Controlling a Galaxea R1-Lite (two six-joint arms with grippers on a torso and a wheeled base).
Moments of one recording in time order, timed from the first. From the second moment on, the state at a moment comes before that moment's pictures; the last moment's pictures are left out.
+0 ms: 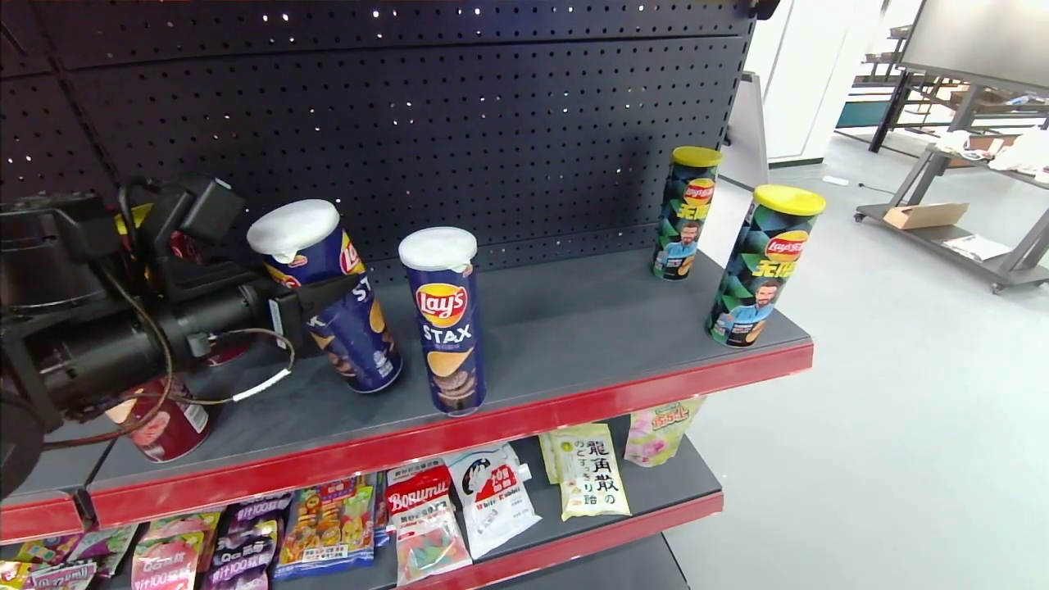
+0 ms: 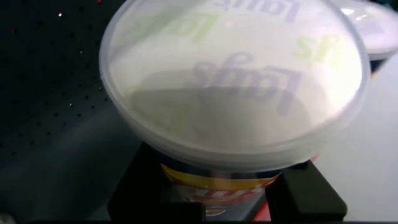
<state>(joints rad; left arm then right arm) -0.16 1.56 -0.68 -0.74 -0.37 0.09 0.00 0.00 0.00 0.00 0.00 -0.01</state>
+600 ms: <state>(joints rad) -0.16 1.76 -0.93 -0.68 -0.33 0.09 0.00 0.00 0.00 0.00 0.00 -0.01</state>
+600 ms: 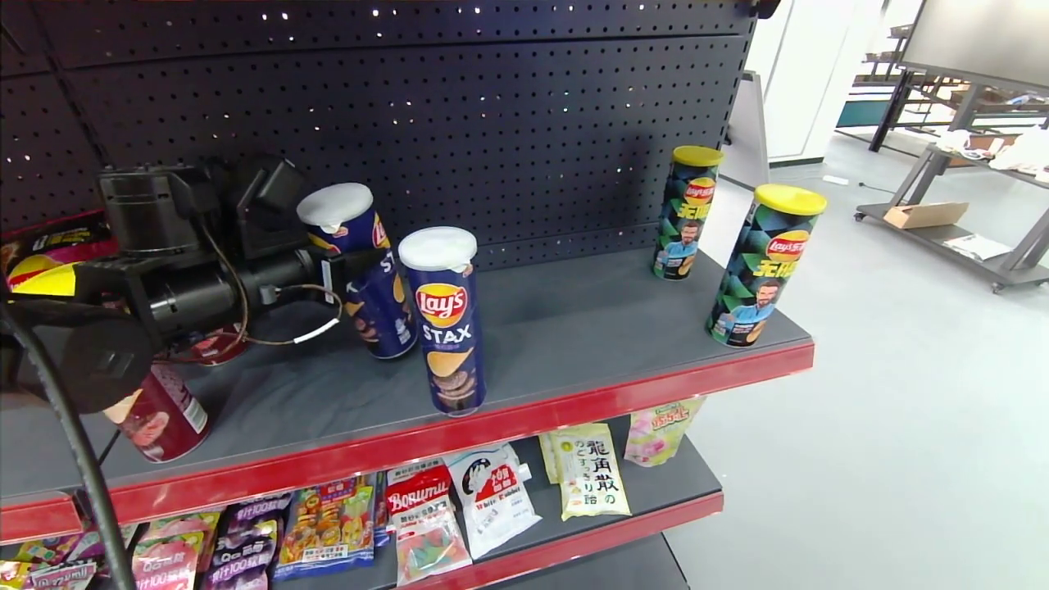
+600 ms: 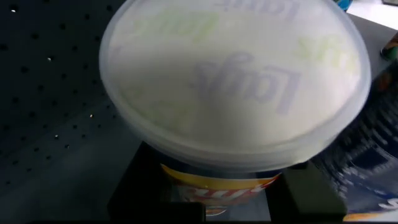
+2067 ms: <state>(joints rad) -0.25 2.03 -1.33 -0.52 -0.31 0.09 0.00 0.00 0.00 0.00 0.00 -0.01</state>
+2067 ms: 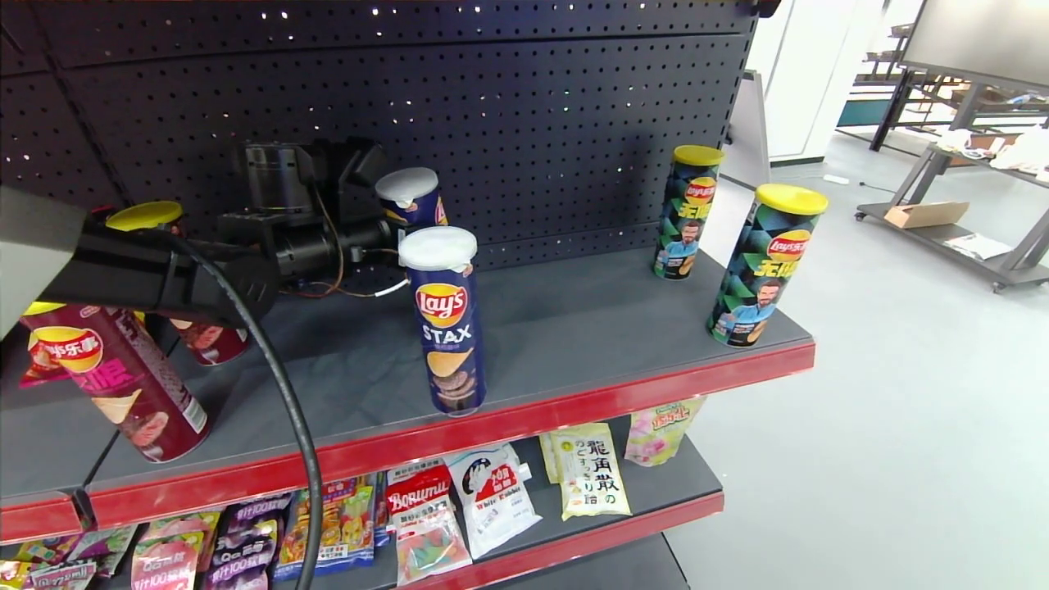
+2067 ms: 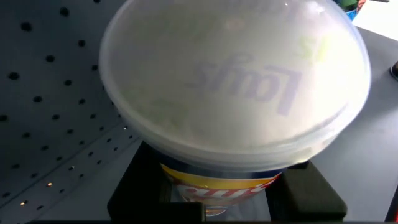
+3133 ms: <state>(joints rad) -0.27 2.07 -1.39 -0.49 -0.29 0.09 0.00 0.00 0.00 0.00 0.00 -0.01</state>
